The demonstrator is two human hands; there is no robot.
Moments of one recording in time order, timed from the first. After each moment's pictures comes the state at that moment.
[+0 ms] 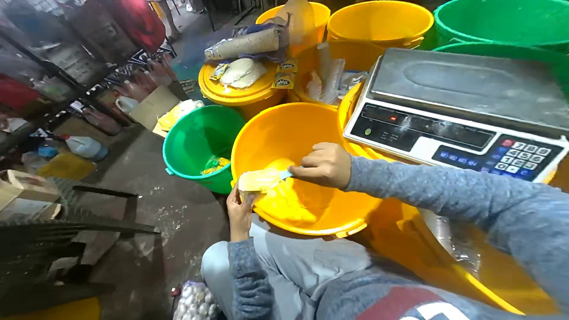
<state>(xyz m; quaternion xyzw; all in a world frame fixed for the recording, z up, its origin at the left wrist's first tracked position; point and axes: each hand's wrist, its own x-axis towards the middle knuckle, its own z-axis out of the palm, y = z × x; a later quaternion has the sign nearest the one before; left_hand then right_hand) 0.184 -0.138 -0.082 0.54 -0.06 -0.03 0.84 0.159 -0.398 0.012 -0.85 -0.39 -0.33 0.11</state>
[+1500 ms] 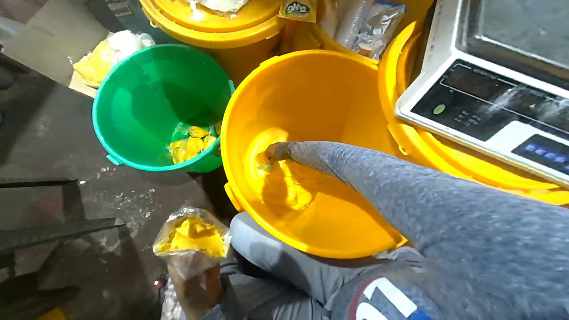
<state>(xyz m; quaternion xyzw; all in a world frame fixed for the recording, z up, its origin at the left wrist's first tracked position) 0.187 -0.044 -0.089 0.45 0.09 0.01 0.89 0.355 -0.367 -0.332 -0.87 -0.12 0.48 0.08</state>
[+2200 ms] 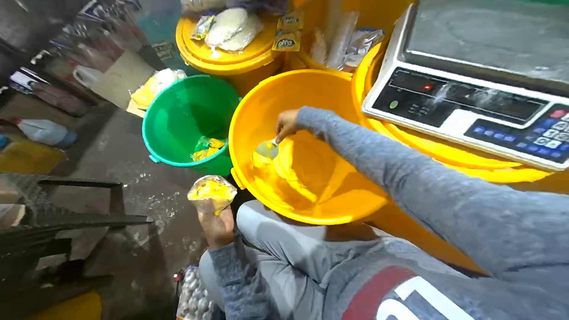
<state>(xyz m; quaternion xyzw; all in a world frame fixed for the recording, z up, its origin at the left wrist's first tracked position) 0.193 -0.079 -0.092 0.41 0.06 0.05 0.91 0.326 -0.396 -0.063 -0.91 -0.09 0.31 0.24</state>
